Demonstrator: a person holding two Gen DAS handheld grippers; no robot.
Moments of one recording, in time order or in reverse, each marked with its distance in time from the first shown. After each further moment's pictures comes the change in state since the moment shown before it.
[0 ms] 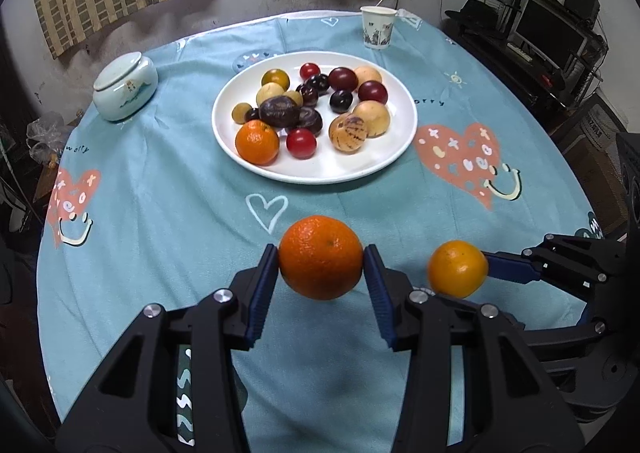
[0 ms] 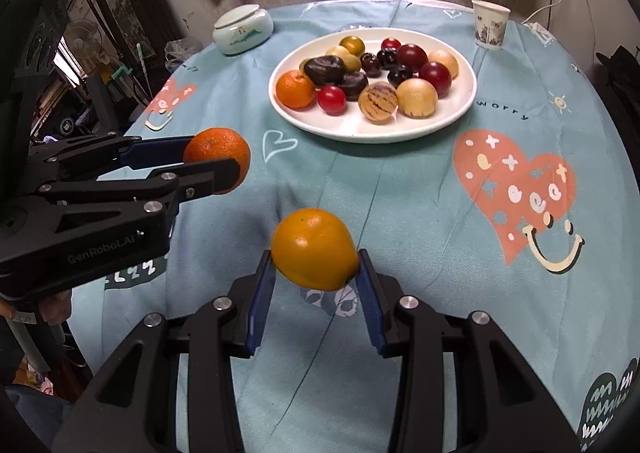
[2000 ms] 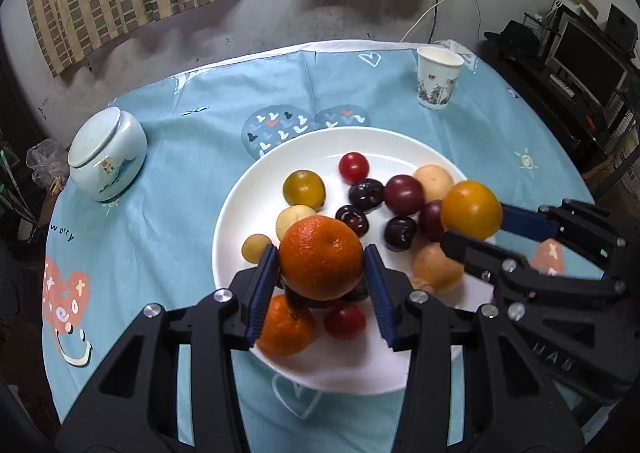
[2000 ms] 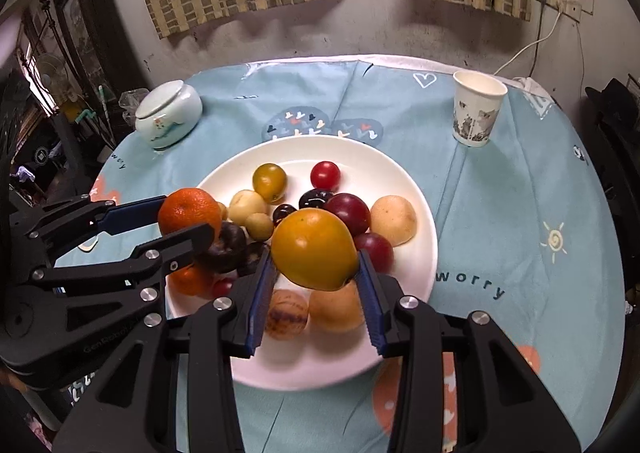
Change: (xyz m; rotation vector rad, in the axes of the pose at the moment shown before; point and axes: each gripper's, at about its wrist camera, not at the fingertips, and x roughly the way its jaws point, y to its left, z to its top) left arm 0.101 0.031 0.147 -0.029 -0.018 0.077; right arm 0.058 -0.081 0.169 0.031 -0.098 -0.090
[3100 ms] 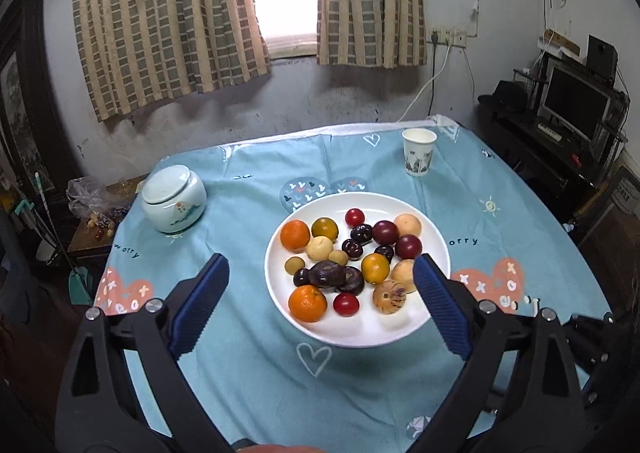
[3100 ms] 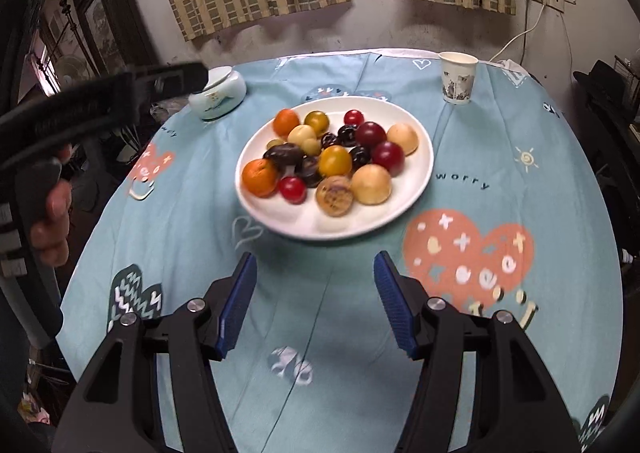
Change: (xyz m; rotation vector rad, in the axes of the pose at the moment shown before) left arm -0.152 -0.007 -0.044 -0.025 -0.285 0.075; right arm -0.107 0.036 -0.110 0.009 -0.037 0.046
